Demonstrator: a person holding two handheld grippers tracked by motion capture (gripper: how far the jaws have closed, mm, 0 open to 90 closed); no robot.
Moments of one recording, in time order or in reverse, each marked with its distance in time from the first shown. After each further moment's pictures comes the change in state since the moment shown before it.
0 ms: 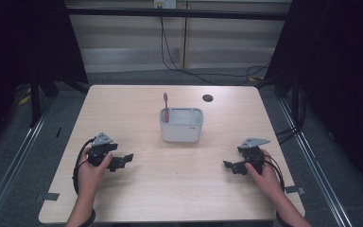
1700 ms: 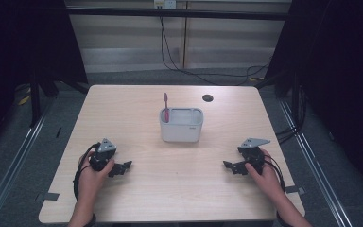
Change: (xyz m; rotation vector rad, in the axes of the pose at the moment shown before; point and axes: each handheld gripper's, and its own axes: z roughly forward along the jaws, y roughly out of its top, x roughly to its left) left arm 0.001 -0.018 0.010 0.102 0.067 0.122; right arm 0.000 0.000 0.000 -0.002 0.003 -0.003
